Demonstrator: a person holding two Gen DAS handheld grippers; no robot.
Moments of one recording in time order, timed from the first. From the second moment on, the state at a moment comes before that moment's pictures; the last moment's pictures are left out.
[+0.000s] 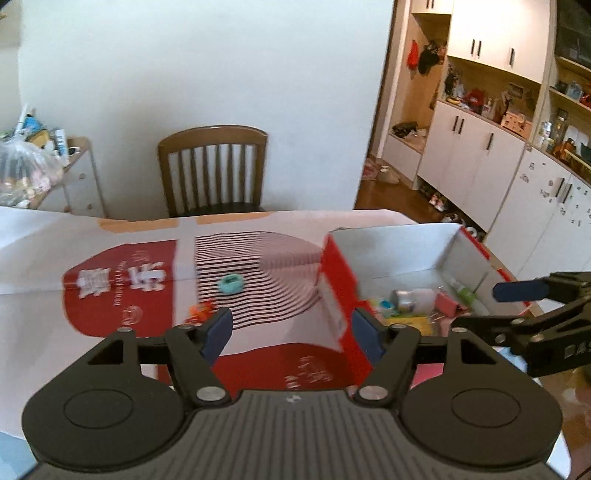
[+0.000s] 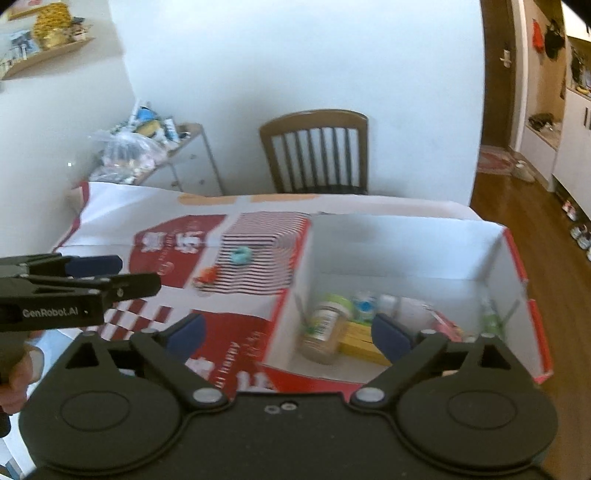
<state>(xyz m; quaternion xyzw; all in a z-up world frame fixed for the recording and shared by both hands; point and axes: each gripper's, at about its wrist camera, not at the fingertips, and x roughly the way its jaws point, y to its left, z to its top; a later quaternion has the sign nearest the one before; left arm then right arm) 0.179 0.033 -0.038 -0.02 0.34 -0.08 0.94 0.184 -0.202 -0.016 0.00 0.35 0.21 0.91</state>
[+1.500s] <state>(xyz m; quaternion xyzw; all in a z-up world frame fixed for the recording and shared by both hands) 0.284 0.107 -0.177 -0.03 0.35 -0.01 0.94 0.357 -0.025 -0.095 -0.08 0.45 0.16 0.88</state>
